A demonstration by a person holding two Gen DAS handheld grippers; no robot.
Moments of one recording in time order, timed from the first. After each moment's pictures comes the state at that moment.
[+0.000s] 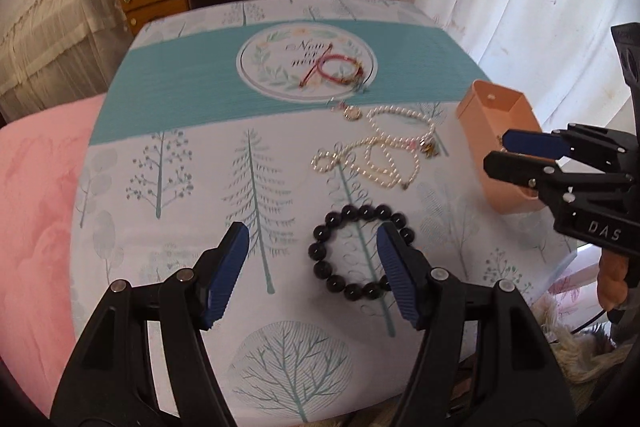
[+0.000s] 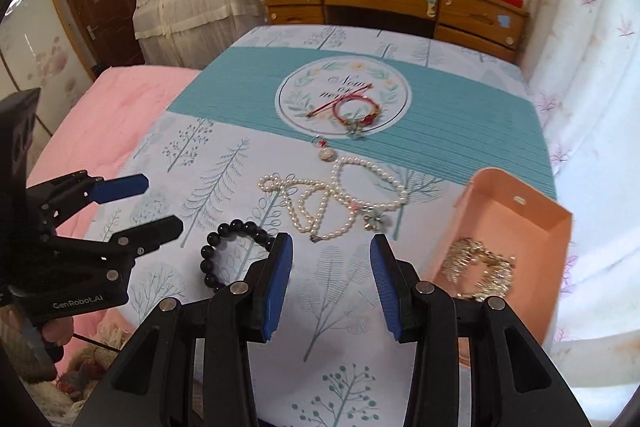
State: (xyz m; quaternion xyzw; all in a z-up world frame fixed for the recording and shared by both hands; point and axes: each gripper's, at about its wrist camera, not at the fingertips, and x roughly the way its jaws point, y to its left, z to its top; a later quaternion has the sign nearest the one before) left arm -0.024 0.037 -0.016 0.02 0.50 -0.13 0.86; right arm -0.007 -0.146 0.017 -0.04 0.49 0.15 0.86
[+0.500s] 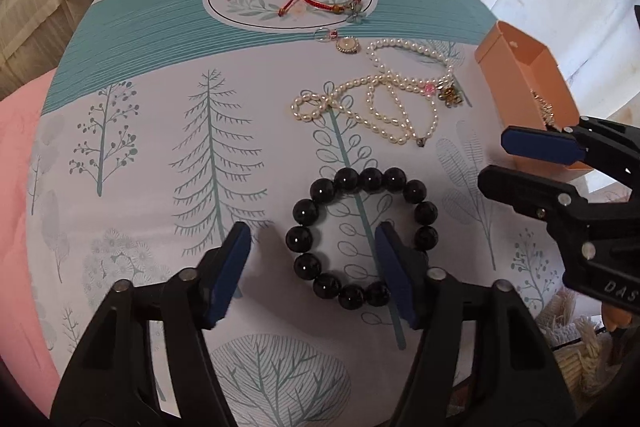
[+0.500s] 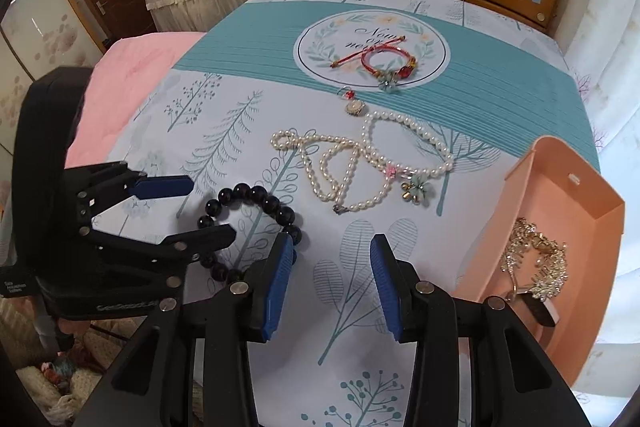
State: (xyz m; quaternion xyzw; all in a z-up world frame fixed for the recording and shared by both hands) left arm 0.007 0.001 -0.079 0.04 0.57 -0.14 0.81; right arm 0.008 -0.132 -0.042 -0.04 0.54 0.18 0.82
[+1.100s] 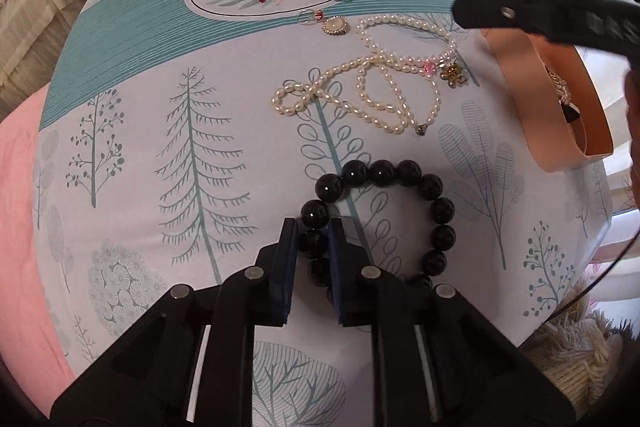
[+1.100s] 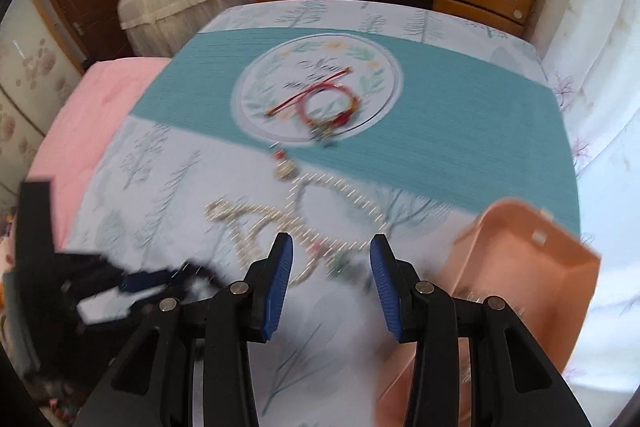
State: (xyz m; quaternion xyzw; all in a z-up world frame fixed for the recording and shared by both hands) left arm 0.019 -0.015 -0.087 0.07 0.60 -0.13 0.79; right arm 0.104 -0.171 -0.036 -0.03 0.54 0.14 0.83
